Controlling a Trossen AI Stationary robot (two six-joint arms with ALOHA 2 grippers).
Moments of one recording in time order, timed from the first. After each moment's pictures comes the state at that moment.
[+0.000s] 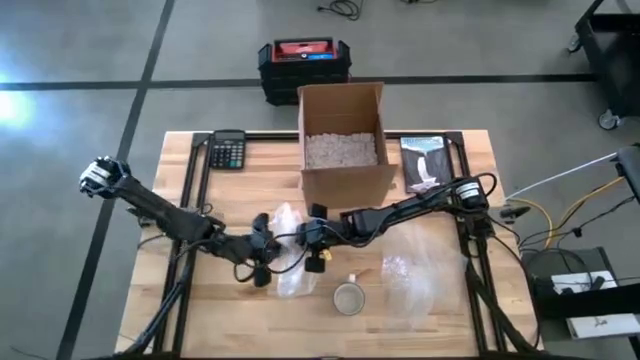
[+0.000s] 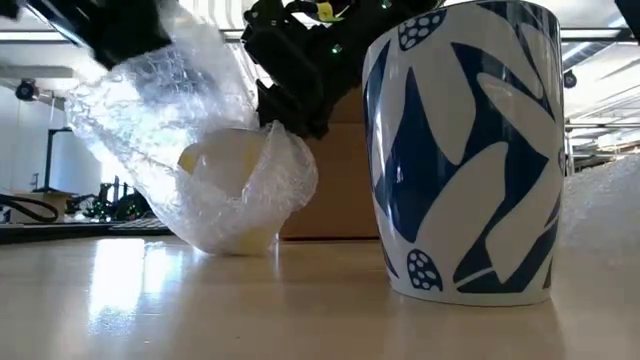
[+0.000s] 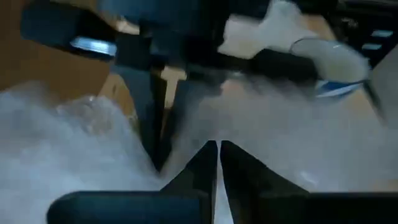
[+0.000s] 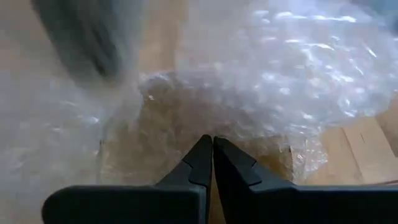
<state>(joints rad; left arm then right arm) -0.43 1.26 0.62 0.06 -0.43 -0.38 0.14 2.10 1.44 -0.12 0.16 0.07</state>
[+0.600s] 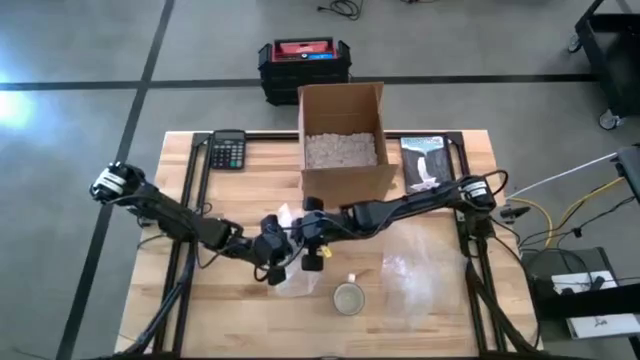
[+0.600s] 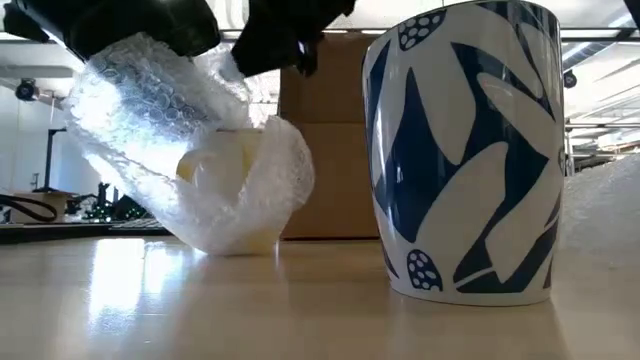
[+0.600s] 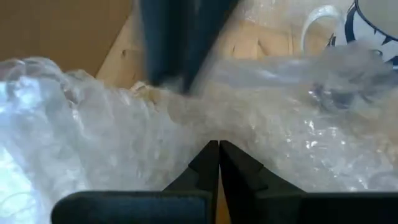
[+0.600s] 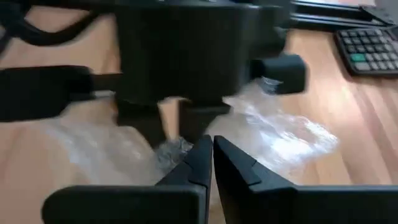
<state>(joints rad) -0.40 1.38 0.67 0.01 -0.43 -0.44 0.16 2.05 1.65 -0.36 0.15 0.05</state>
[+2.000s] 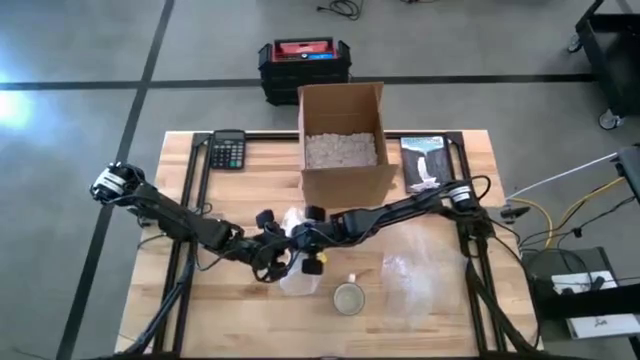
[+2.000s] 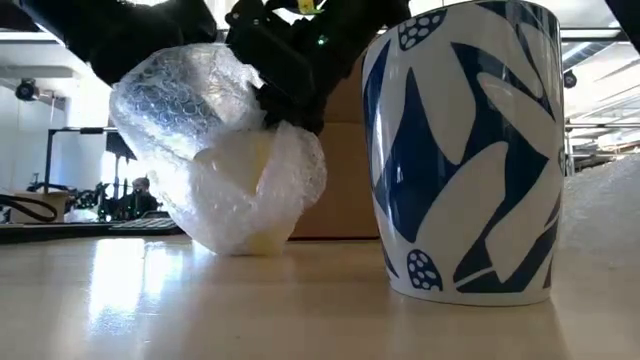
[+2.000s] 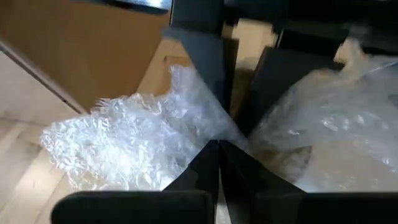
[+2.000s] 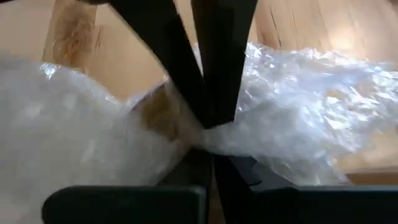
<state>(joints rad) -0.41 1.40 0.71 -0.10 -0.57 -0.43 0.16 2.13 1.63 -0.44 0.15 0.09</state>
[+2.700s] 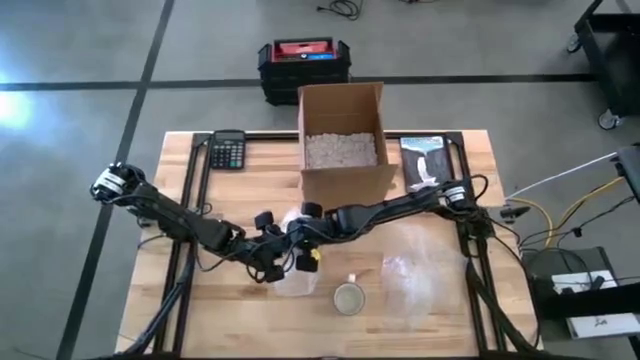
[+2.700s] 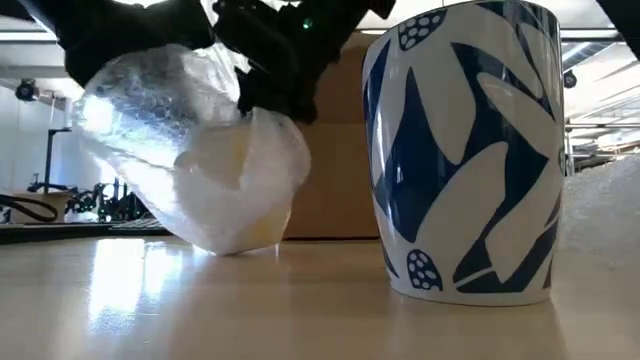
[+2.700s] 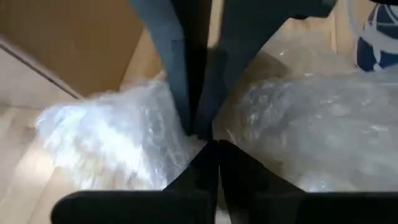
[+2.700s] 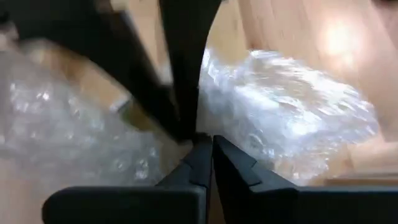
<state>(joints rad) -0.42 1.37 0.79 -0.31 -0.52 -0.43 0.13 2.25 1.75 -0.53 0.16 0.12</state>
